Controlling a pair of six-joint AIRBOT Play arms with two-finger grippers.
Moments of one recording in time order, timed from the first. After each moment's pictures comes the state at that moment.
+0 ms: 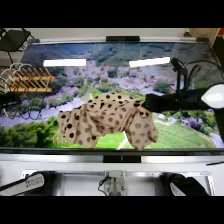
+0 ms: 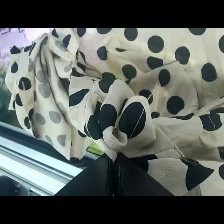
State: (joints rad) left arm 0.39 -1.29 1.29 1.55 -1.24 -1.42; right arm 0.20 -0.95 1.15 -1.05 1.28 1.70
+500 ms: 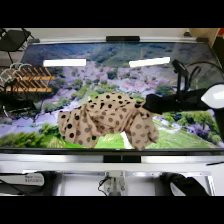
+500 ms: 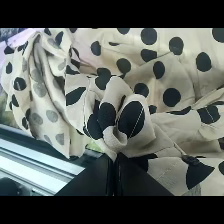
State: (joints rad) left arm 0.42 -1.55 1.30 1.42 -1.18 -1.18; right arm 0.20 -0.95 1.15 -1.08 1.30 1.75
